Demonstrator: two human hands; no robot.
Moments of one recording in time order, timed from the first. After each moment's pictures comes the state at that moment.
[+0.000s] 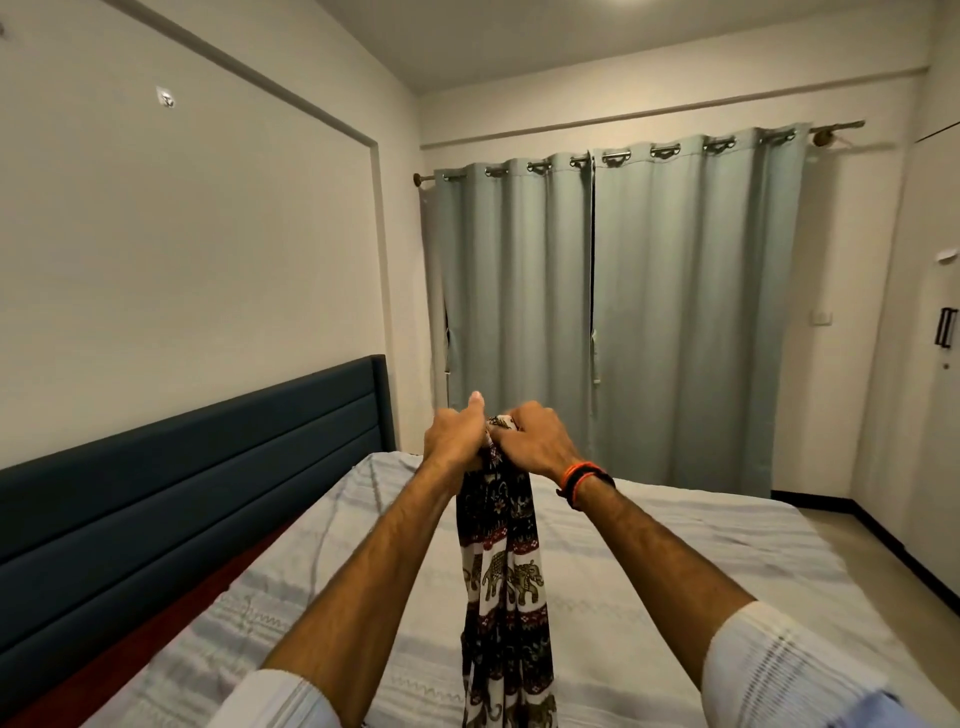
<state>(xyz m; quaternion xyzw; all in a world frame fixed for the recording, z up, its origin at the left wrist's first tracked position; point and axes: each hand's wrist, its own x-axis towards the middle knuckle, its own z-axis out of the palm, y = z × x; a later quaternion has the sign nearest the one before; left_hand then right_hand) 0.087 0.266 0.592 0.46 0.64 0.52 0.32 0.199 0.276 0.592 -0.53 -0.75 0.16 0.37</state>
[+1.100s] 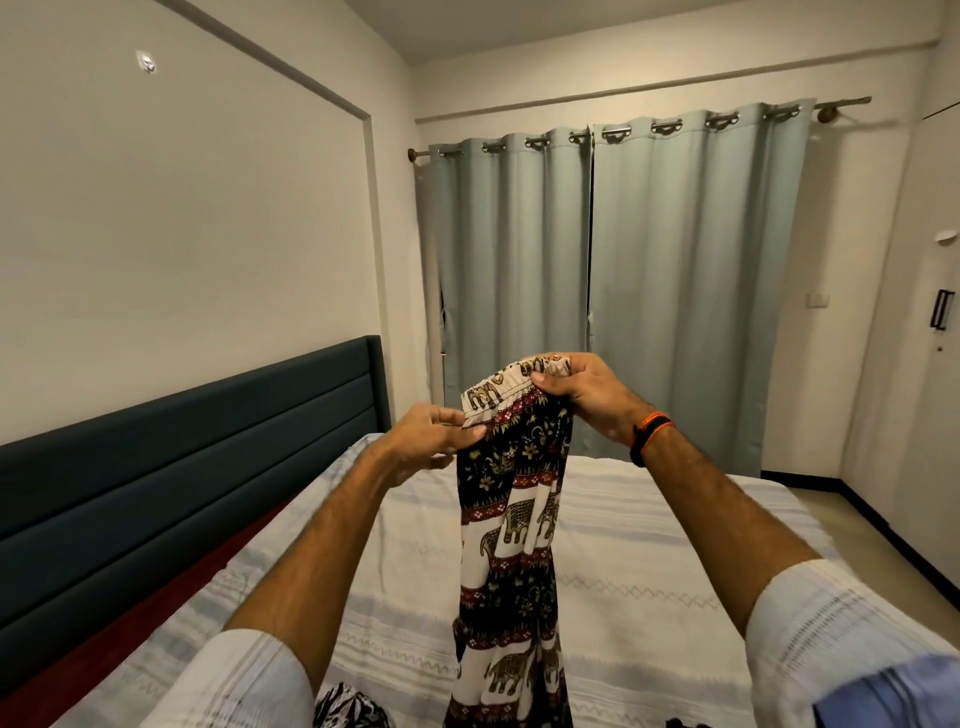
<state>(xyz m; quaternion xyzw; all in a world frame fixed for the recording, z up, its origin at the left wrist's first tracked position) 0.029 0.256 0.578 0.63 0.51 0.40 0.43 0.269 0.308 0.603 -0.32 -0.69 0.46 0.46</state>
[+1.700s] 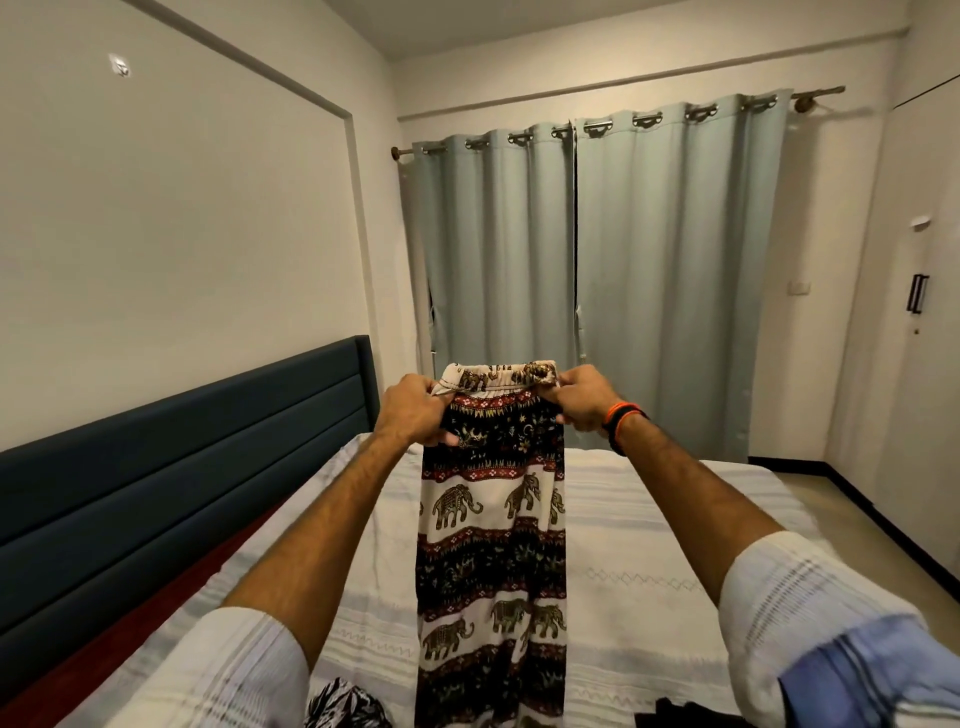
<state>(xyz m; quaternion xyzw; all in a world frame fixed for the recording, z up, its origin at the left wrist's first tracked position) 0.056 0.263 0.600 0.63 0.64 0.40 0.18 0.278 0.303 0.597 -0.57 -0.64 0.31 0.42</state>
